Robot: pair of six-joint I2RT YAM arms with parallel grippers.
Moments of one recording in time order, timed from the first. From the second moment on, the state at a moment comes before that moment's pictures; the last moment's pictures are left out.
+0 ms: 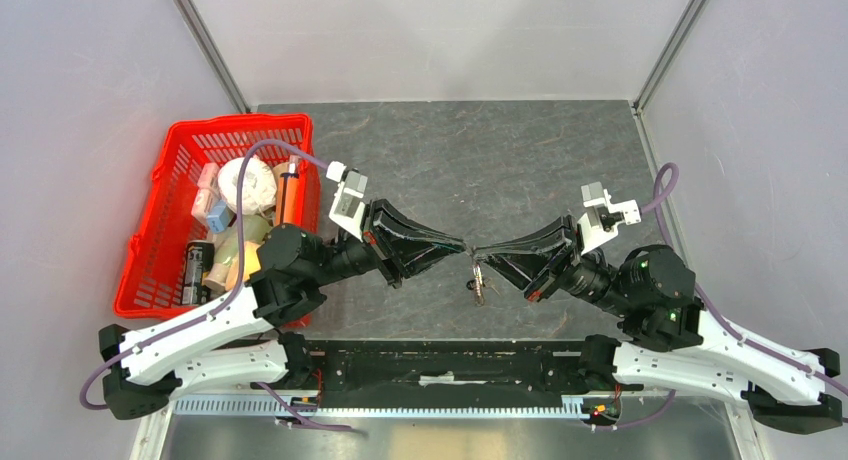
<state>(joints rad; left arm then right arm) -1.12 0.87 0.91 0.40 0.28 -0.54 1.19 0.62 0.87 0.12 -0.01 0.45</state>
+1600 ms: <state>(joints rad) -1.12 0.72 0.85 0.13 0.35 -0.48 1.07 0.79 0.78 -0.55 0.47 0.53</state>
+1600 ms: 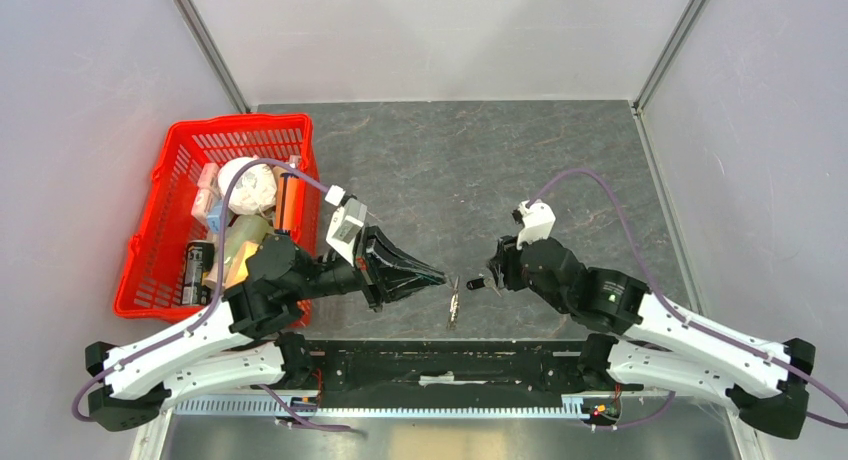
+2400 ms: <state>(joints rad) -1.12 0.69 0.81 0.12 0.35 -0.46 0.73 1.13 0.61 -0.33 0.06 0.62</state>
